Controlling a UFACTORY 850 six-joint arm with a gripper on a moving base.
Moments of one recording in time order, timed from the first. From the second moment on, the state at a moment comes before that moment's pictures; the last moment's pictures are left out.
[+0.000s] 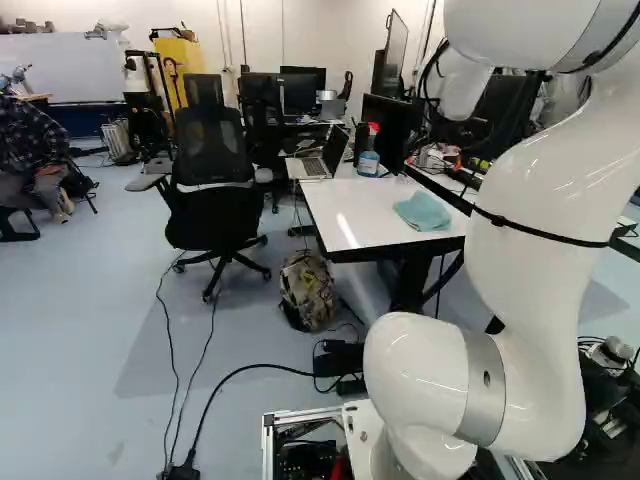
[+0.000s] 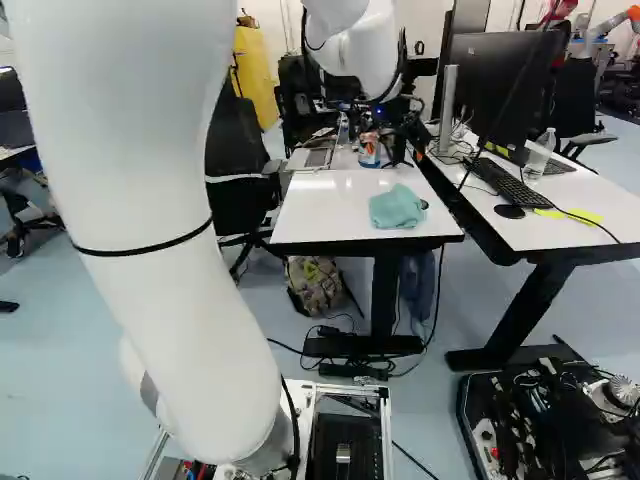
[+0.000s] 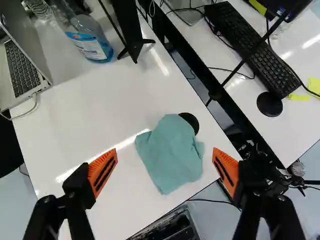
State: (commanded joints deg) arm -25.9 -10.9 -71.8 0.0 -27.4 0.0
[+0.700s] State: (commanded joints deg) arm -21.6 -6.5 -60.8 0.0 -14.7 0.0
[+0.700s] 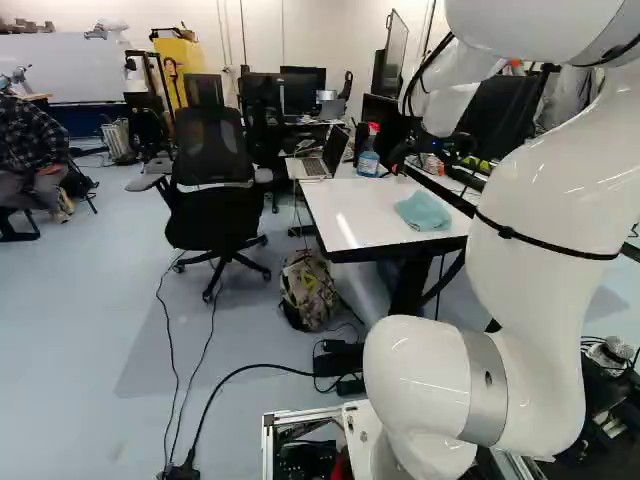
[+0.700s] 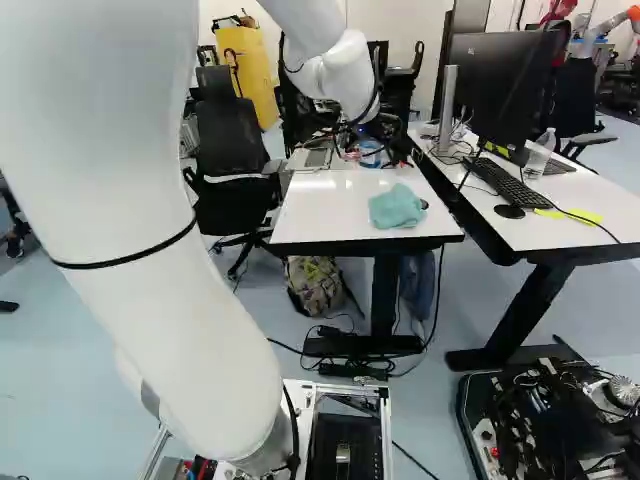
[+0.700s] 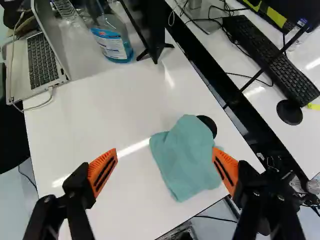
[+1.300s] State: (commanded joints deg) arm -15.9 -0.6 -46.1 0.0 2.3 0.0
